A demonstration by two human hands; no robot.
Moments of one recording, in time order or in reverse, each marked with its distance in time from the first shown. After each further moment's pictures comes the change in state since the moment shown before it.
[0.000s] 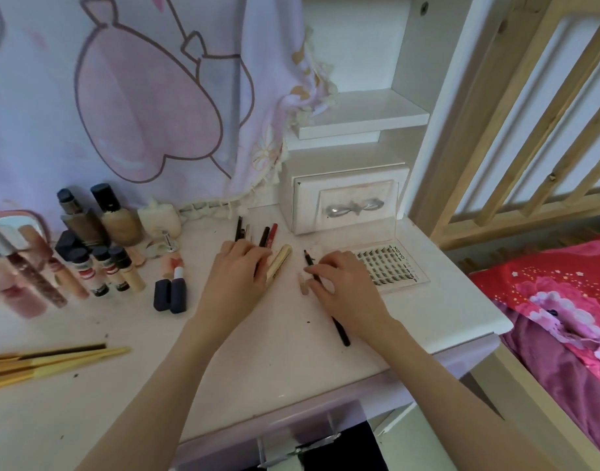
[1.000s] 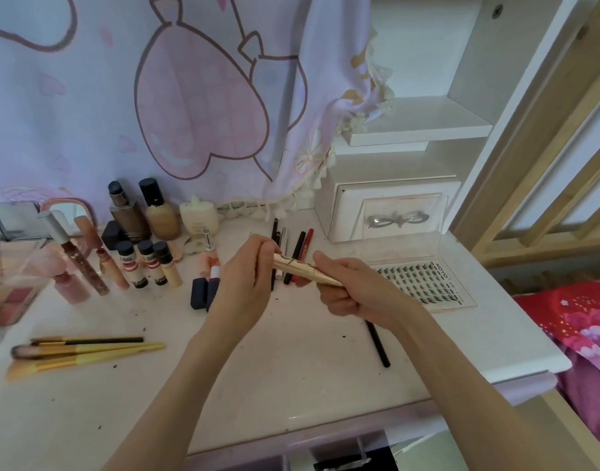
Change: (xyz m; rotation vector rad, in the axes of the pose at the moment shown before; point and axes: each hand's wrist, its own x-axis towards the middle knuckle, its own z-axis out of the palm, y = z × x) left_hand -0.014 -0.002 -0.040 -0.376 0.222 -0.155; right_hand 0.051 -0.032 -0.004 1.228 -0.722 0.534
